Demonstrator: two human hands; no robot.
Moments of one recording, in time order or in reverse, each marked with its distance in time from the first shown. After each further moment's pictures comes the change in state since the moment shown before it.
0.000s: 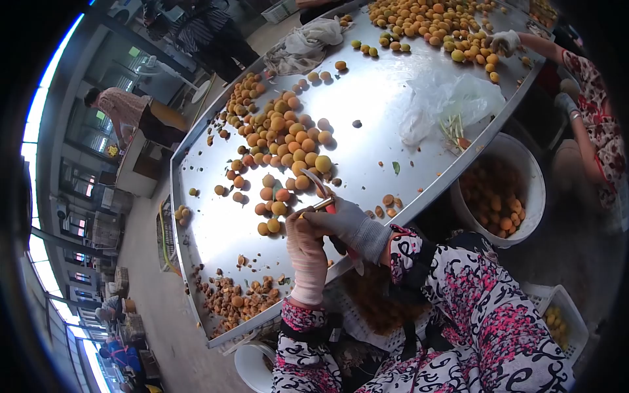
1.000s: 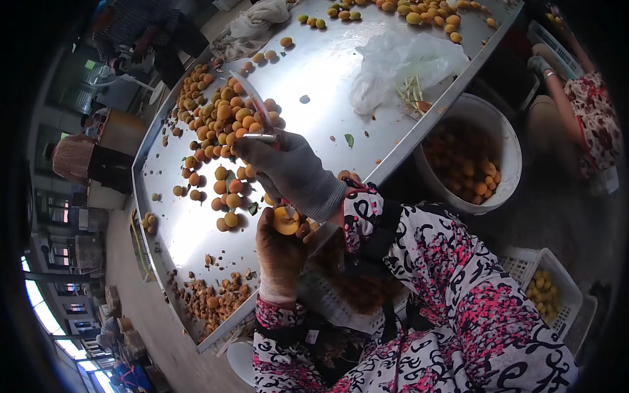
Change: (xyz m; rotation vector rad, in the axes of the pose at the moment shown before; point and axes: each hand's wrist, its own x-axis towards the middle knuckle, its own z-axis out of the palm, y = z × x) left_hand -0.003 -0.026 0.003 -0.892 -0.215 -0.740; right_hand -0.016 -0.053 -0.006 0.435 0.026 -0.429
